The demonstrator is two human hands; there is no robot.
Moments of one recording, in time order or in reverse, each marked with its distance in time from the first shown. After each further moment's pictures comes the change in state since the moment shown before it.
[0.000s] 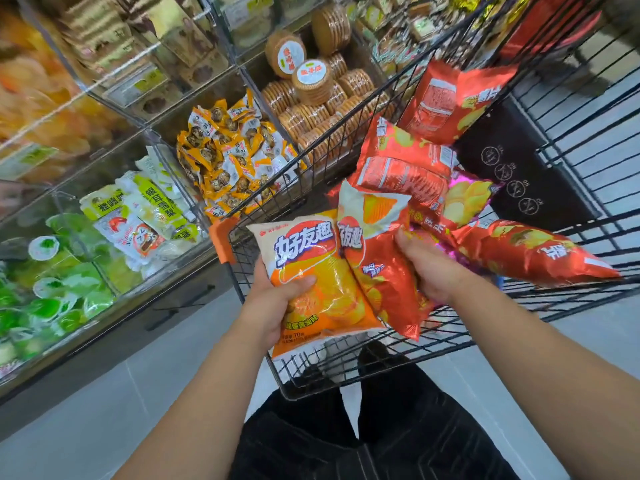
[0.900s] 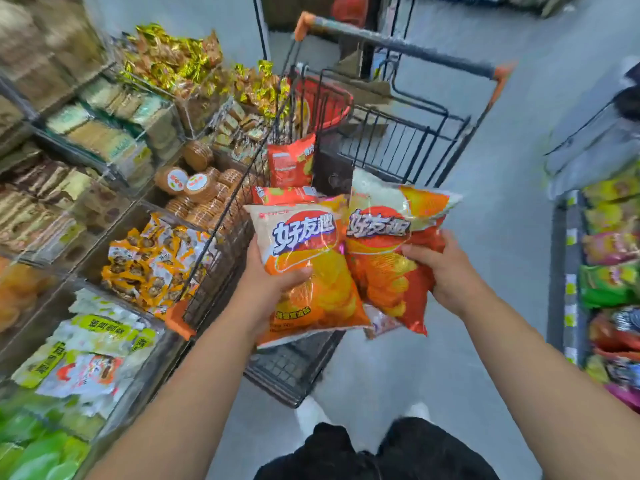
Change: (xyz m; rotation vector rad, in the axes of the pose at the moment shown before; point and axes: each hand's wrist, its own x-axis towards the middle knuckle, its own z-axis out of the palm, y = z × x) left_hand -0.116 0.046 0.037 0.473 -0.545 0.378; right_hand -0.235 0.069 0.008 0.406 0.704 -0.652
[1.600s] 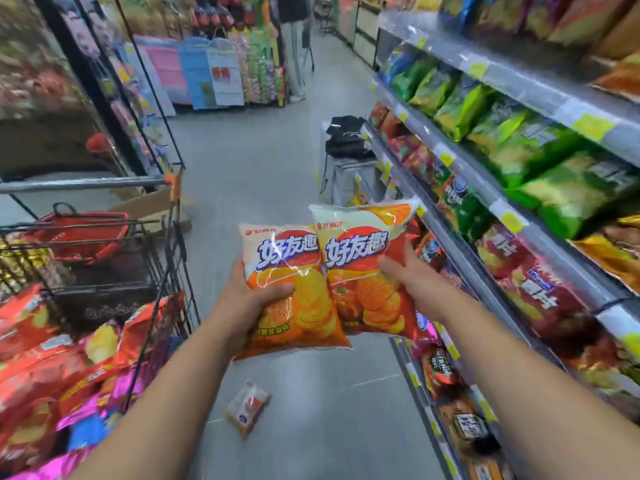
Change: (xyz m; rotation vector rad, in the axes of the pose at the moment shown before) left_hand -0.128 0.003 0.418 0.180 -0.660 0.110; right_hand -0.178 -0.113 -0.400 -0.045 0.335 -0.133
